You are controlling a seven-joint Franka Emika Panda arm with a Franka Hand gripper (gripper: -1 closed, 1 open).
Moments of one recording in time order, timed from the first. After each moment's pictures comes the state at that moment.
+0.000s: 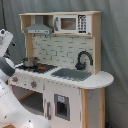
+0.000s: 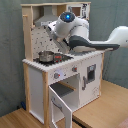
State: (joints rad) arm -1.52 -0.76 2.09 -0.90 -0.17 1.64 0.04
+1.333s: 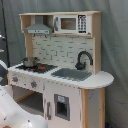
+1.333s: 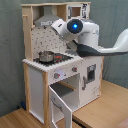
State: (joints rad) arm -1.37 -0.76 2.09 -0.91 -0.55 1.50 -0.10
